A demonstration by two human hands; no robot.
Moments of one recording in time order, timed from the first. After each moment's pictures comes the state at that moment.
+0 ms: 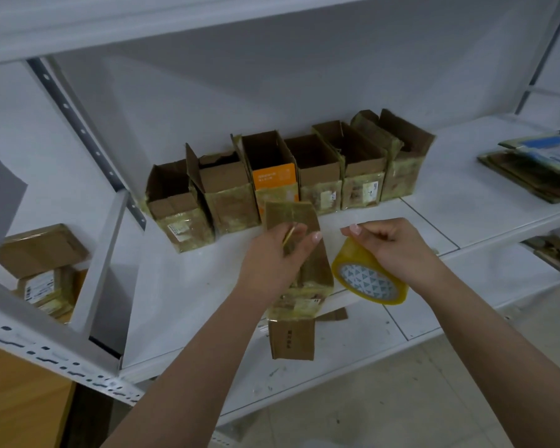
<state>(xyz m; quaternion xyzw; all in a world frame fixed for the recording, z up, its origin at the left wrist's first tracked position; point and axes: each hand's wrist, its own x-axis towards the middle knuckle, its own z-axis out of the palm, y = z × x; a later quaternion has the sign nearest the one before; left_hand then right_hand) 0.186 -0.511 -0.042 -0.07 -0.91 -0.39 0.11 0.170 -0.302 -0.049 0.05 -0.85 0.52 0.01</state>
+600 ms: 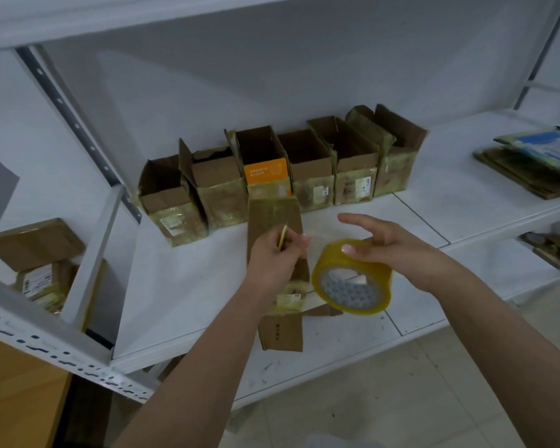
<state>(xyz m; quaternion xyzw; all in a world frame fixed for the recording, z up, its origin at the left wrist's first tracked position) 0.188 -0.482 -0.061 0.03 -0.79 -0.61 0.04 0.178 -0.273 -0.044 0.13 -0.78 0.59 -0.17</state>
